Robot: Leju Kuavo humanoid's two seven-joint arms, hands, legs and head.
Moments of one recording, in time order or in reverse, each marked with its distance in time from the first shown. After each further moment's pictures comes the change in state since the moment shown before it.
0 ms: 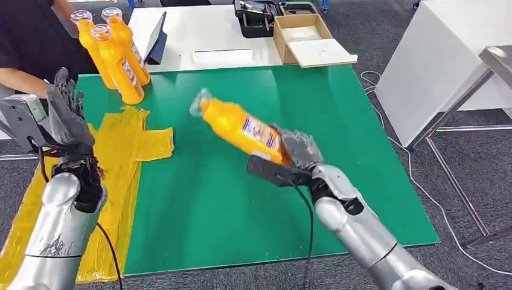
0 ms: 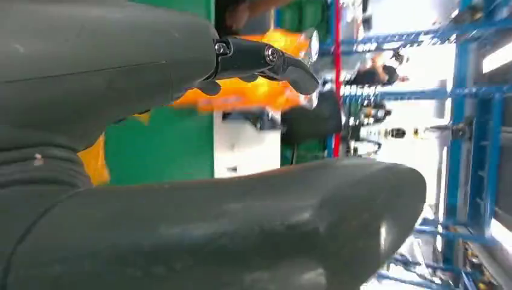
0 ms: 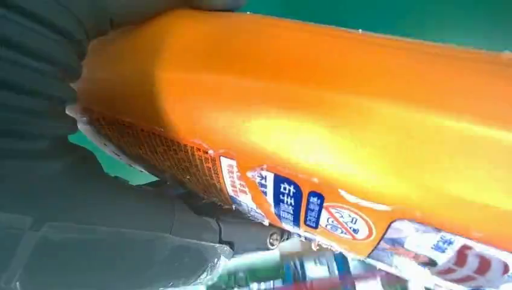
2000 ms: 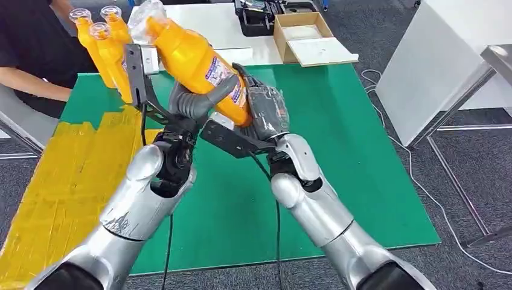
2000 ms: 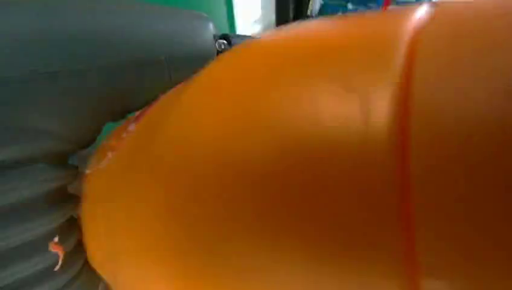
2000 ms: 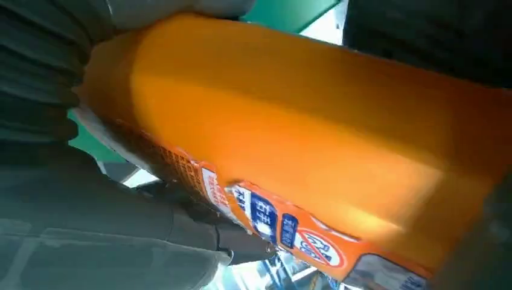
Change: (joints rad) left arm -0.258 -0.294 -0.409 0.100 0.272 0.016 0.225; right arm -0.150 0.283 0.021 0.153 0.147 -0.216 -0.137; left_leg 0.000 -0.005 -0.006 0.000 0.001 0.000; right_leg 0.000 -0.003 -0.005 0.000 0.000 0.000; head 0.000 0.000
